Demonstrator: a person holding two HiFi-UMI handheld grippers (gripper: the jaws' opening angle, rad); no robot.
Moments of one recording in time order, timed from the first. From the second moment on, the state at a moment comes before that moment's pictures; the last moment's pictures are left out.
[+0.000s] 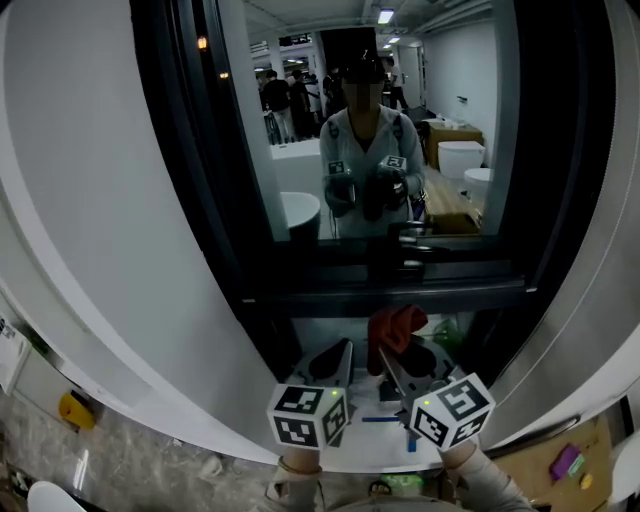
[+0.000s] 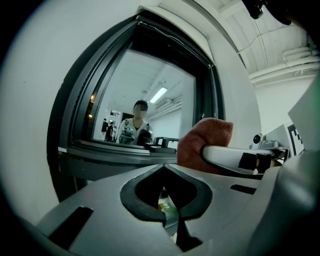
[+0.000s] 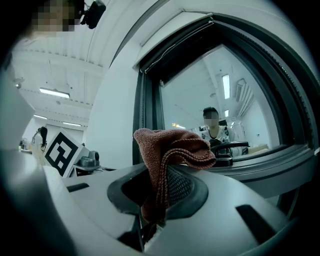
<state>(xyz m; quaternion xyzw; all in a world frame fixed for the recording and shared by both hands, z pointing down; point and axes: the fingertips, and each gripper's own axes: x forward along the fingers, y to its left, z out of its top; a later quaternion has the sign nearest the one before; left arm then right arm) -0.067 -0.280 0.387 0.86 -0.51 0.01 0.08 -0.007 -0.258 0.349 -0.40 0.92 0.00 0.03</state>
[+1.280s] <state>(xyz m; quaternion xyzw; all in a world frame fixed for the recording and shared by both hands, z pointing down) -0.120 -0.374 0.311 0.87 -0.50 0.02 0.03 -0.078 -0.377 0.100 -0.41 0.85 0.33 -0.02</state>
